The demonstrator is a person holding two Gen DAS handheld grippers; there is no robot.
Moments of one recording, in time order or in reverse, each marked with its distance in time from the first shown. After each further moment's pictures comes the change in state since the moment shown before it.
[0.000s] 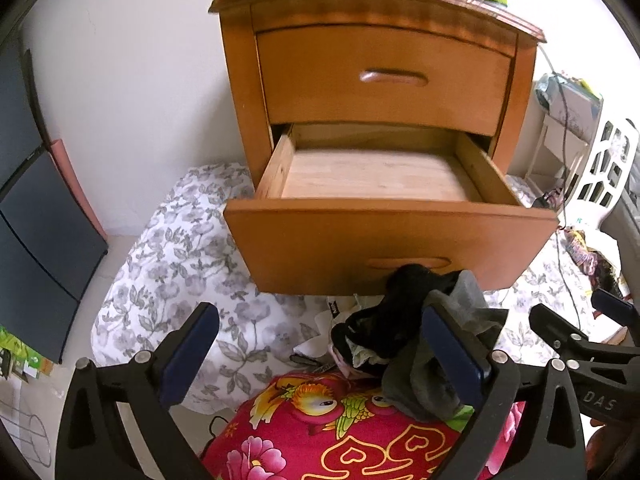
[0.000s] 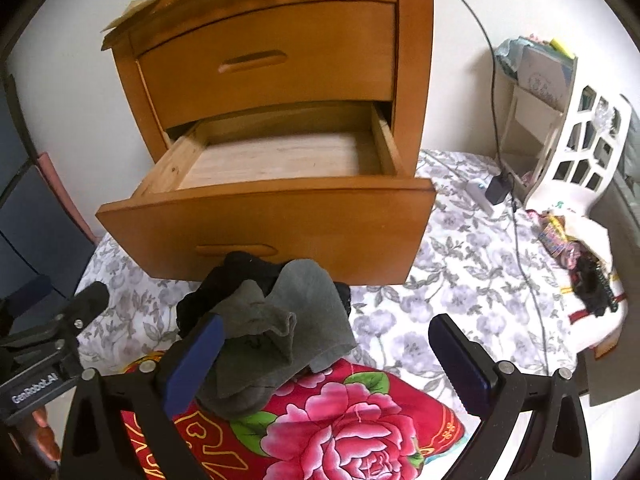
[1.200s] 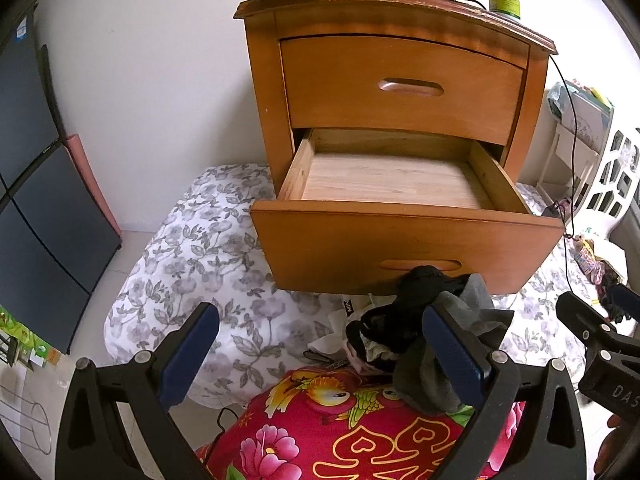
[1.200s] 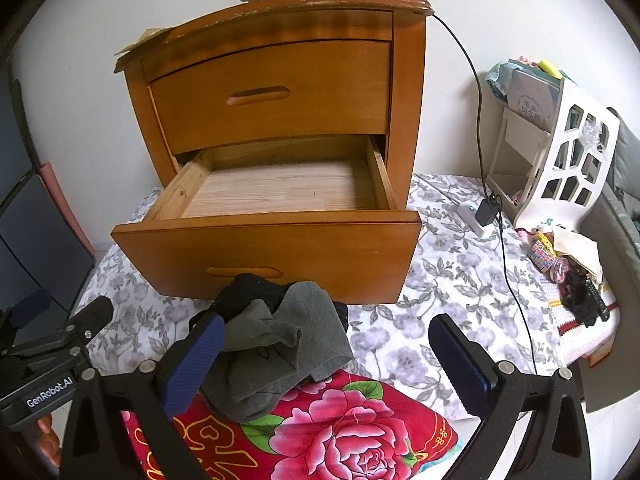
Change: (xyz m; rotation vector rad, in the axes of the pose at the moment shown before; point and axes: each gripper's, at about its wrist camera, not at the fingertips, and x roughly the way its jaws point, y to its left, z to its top) left arm -0.010 0.006 -0.003 -0.032 -0.001 0.059; right arm -0.028 0.004 0.003 0.002 -0.073 -0.012
